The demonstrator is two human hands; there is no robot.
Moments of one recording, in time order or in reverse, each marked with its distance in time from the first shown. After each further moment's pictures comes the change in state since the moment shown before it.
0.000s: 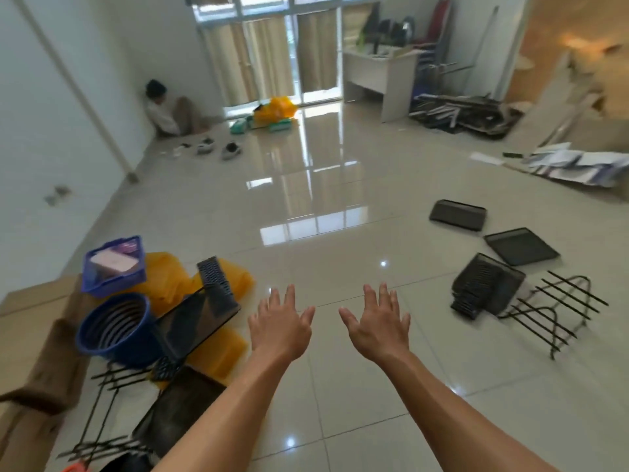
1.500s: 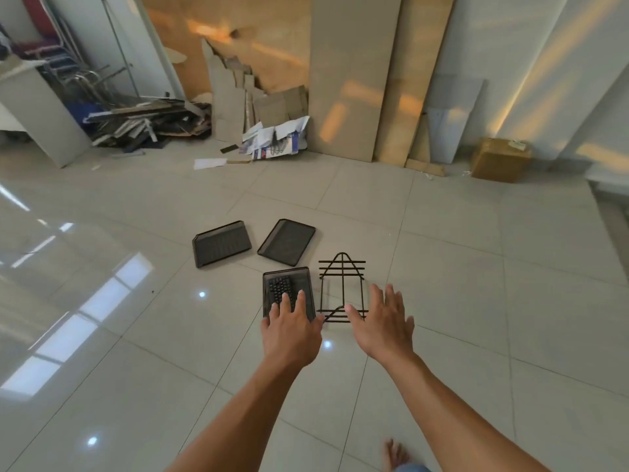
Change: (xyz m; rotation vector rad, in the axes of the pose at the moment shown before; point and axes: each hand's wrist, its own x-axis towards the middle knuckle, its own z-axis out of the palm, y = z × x) left_hand 0.225 0.635 0.157 0.180 -0.371 0.929; right_hand 0.248 0.426 -0.278 0.206 0.439 0.917
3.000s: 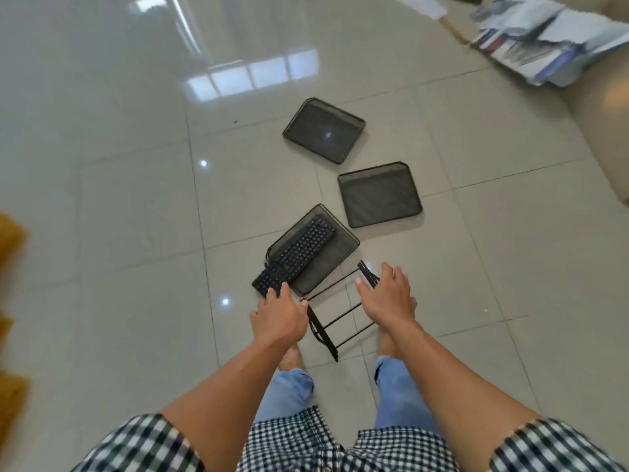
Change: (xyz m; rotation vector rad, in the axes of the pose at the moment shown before) left_hand 0.390 0.095 0.077 -0.473 -0.225 -1.080; right_hand 0.551 -0.080 0.056 -0.441 -0.670 -0.476
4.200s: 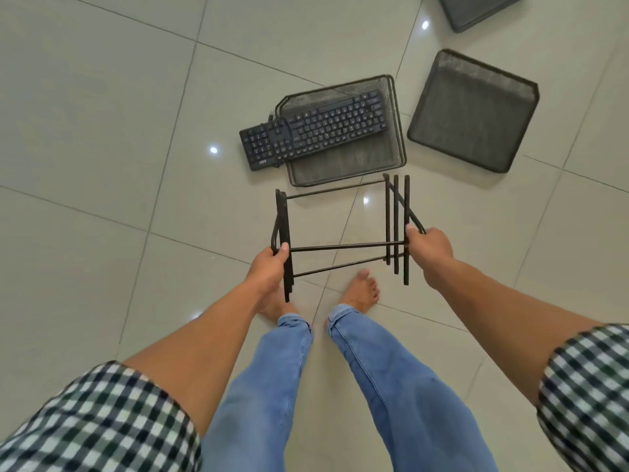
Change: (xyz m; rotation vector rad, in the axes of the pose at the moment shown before) left_hand 0.121 -0.020 0.283 -1.428 -0.185 -0.617; right_hand 0.223 0.131 0.132 -0.078 -0.174 0.150
